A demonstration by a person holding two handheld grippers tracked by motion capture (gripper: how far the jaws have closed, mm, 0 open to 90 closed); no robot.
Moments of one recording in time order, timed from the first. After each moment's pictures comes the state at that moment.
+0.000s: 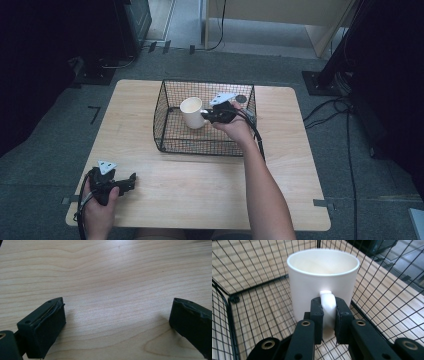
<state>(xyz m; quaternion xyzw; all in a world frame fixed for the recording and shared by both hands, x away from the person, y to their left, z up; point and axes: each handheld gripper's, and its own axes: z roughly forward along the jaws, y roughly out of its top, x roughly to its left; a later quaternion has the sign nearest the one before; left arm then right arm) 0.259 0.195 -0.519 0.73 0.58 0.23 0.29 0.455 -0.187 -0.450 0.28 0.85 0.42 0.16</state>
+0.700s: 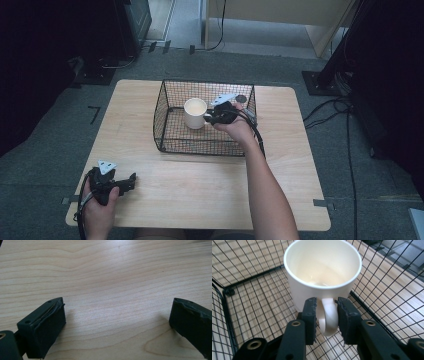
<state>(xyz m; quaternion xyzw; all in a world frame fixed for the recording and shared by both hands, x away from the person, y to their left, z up) 0.259 0.195 -0.519 0.73 0.58 0.23 0.29 0.454 -0.194 -0.451 0.30 0.85 0.40 0.15</state>
